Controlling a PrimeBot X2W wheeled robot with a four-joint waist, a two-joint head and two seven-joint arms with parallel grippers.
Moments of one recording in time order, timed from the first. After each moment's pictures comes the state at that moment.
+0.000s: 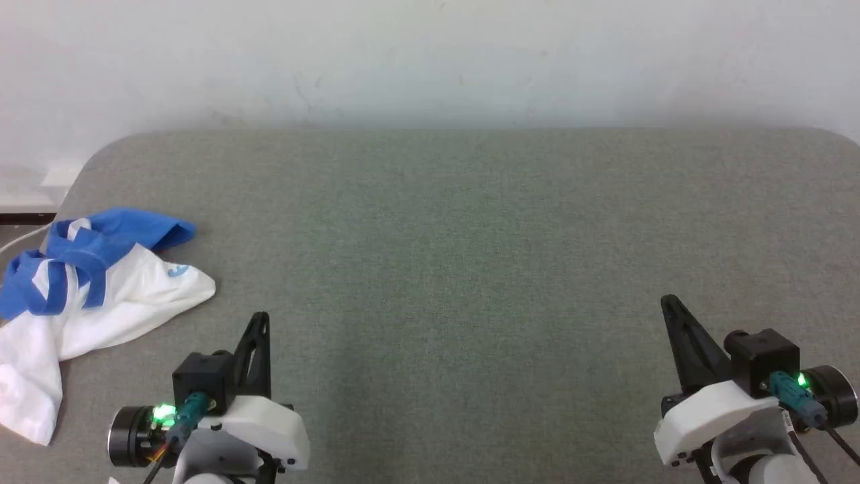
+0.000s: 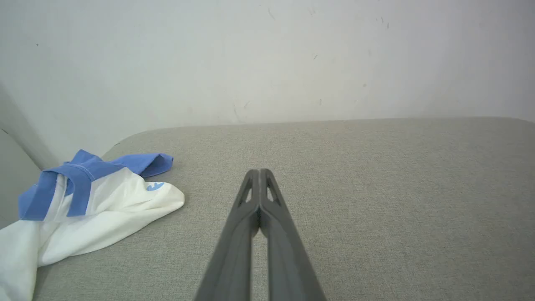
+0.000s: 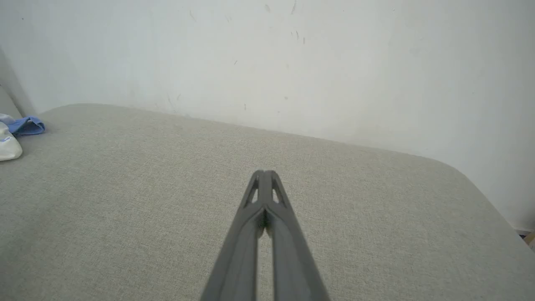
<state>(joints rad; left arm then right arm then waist) 0.01 0.05 0.00 0.00 -0.01 -0.01 0.00 0.01 -0.05 0.00 0.00 0.00 0.13 0.00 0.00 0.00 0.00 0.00</state>
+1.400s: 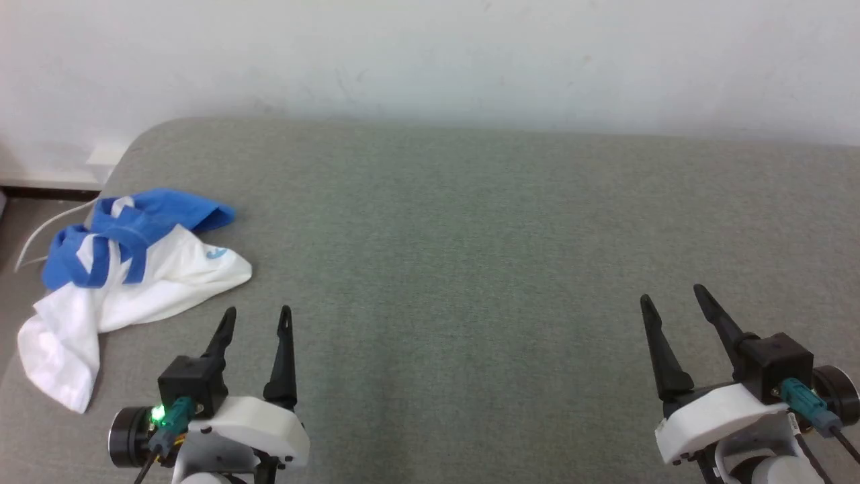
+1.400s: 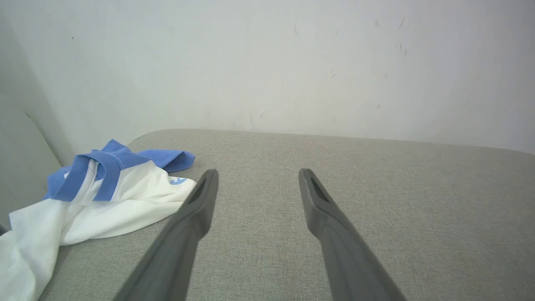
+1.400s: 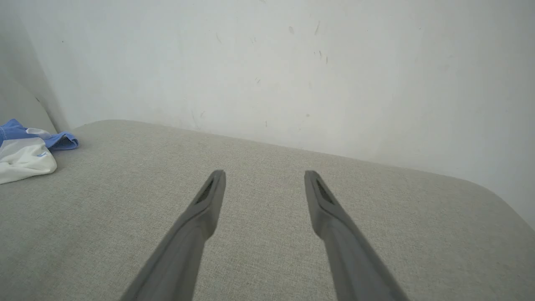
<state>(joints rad) 0.01 0.05 0.00 0.01 -0.08 -0.01 -0.05 0.02 -0.05 0.00 -0.01 0.04 0.13 -0.05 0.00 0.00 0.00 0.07</state>
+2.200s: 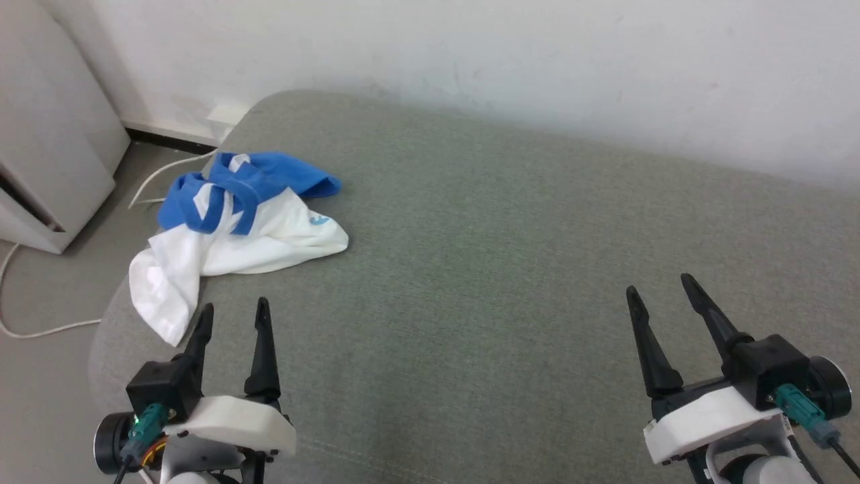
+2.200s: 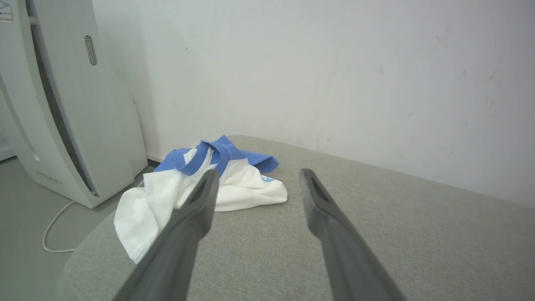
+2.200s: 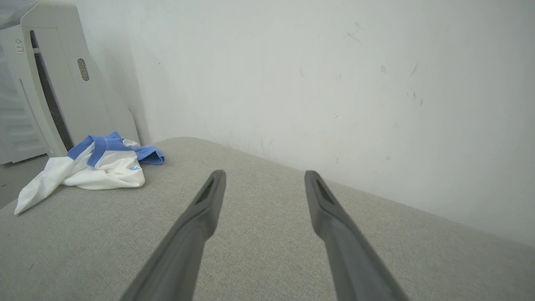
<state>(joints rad) 0.01 0.05 0.03 0.00 -0.16 0.01 -0.10 0.03 -0.05 0.04 -0.07 0.04 0.13 -0.07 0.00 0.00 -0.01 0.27</state>
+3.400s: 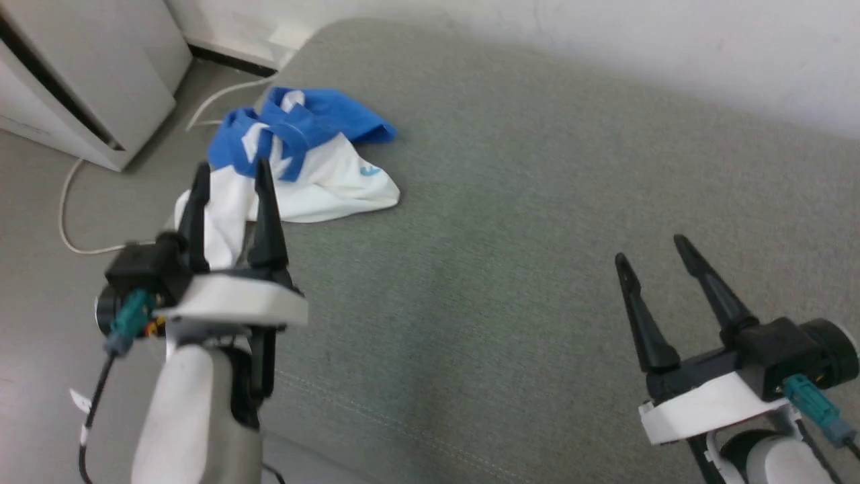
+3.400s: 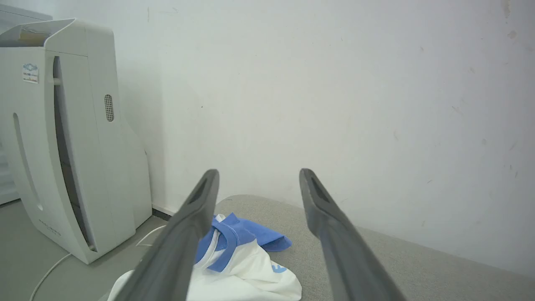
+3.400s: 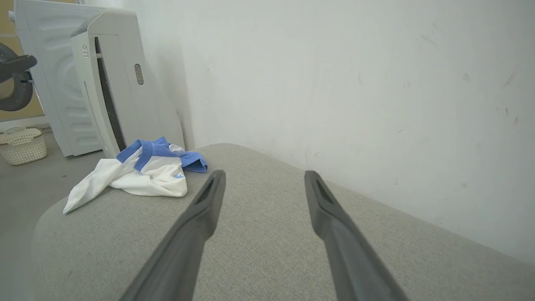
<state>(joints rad) -0.28 0.05 -0.02 0.06 -0.23 0.04 -0.17 0.00 -0.08 0.10 -0.18 0.03 0.13 -0.08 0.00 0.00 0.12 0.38</state>
